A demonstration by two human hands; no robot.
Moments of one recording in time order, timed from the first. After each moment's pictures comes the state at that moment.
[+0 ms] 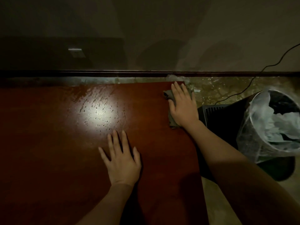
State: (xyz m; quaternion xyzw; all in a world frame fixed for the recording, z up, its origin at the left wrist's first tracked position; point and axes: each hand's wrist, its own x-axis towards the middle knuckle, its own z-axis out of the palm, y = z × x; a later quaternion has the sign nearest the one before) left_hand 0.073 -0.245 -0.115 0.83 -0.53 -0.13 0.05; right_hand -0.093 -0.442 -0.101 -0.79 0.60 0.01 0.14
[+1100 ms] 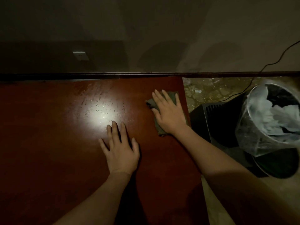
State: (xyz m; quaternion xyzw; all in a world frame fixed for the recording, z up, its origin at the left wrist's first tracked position) left_hand 0.070 -0.244 -0.110 0.84 -0.53 -0.13 0.04; right_hand -0.071 -0.390 -0.095 -0.85 0.50 0.04 0.12
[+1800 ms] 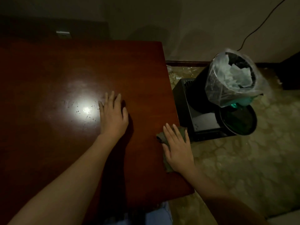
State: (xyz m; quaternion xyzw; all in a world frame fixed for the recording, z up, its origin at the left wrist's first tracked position) left_hand 0.058 -0.160 -0.088 0.75 -0.61 -0.17 0.17; right_hand -0.185 -0.092 -0.110 -0.82 0.57 0.00 0.08
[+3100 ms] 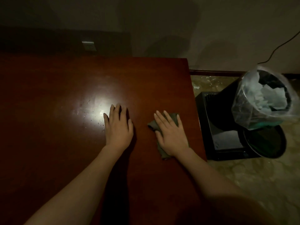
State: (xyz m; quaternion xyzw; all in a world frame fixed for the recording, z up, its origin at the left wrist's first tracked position) left_hand 0.121 -0.186 -0.087 0.79 -0.58 -0.16 0.11; right_hand -0.075 -0.214 -0.099 -0.86 0.49 0.05 0.14
